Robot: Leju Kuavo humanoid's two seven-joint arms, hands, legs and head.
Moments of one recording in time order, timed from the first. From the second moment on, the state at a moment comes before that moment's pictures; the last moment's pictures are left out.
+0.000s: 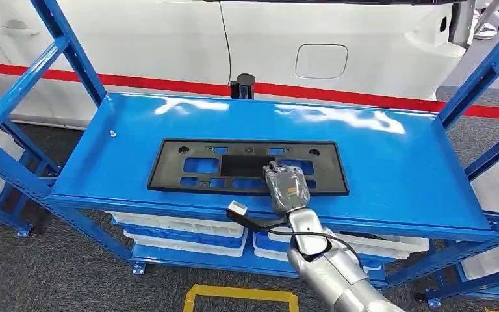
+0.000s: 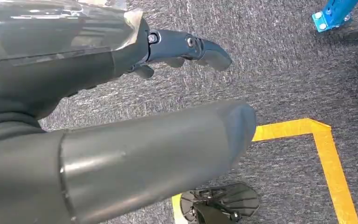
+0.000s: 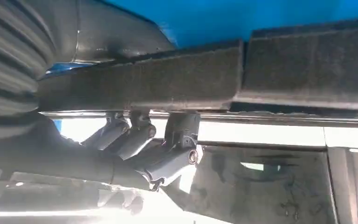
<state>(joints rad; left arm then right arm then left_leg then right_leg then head) -0.12 -0.12 0.97 -0.18 -1.09 0.29 -0.33 -0.53 0.05 0.67 -0.87 1.37 -0.50 0.26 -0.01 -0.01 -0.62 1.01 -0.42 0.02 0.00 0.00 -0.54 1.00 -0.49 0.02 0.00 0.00</state>
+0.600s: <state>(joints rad) -0.11 -0.11 0.94 -0.18 -1.10 0.33 -0.33 -0.47 0.04 0.60 -0.99 1.23 -0.52 0.15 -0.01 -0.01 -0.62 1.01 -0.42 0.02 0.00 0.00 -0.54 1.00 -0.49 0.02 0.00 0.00</state>
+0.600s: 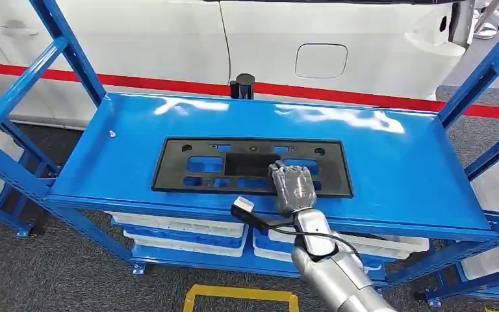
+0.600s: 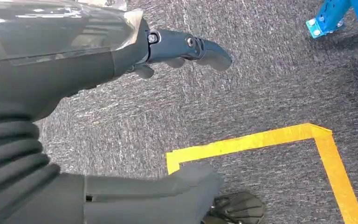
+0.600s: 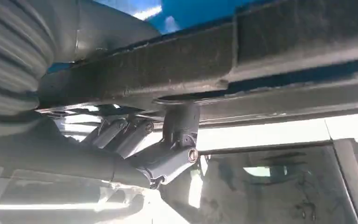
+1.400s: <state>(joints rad) -0.10 -0.11 0.95 -0.18 -1.05 0.32 -0.34 -0.33 -0.10 0.49 -1.68 -0.01 -0.37 -0.37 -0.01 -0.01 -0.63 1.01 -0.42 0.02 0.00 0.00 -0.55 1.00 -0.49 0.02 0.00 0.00</state>
